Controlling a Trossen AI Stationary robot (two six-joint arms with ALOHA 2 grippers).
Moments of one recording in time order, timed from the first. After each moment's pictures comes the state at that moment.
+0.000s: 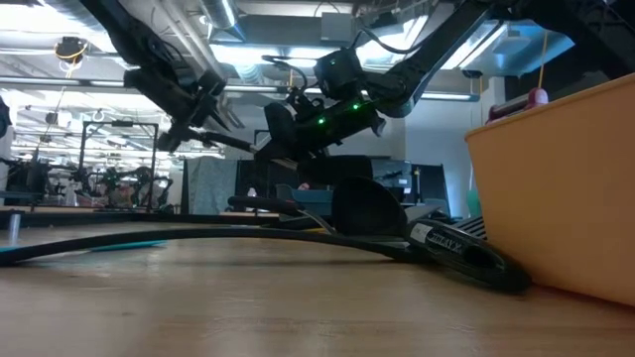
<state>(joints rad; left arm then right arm) 1.21 1.48 1.05 -0.61 0.85 -0.54 -0.30 2.13 1.35 0.44 0.03 0.14</state>
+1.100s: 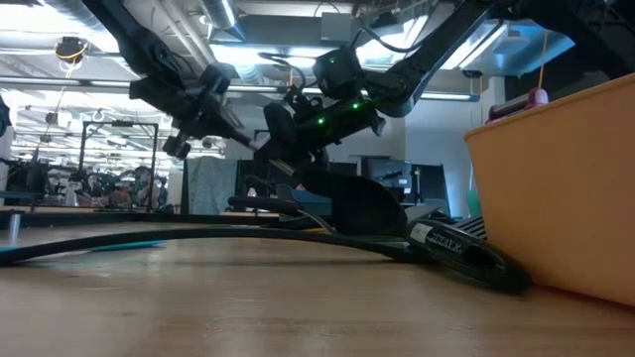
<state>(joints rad) 1.14 1.51 1.01 -0.62 1.05 -0.53 -0.30 2.13 1.35 0.44 0.02 0.09</state>
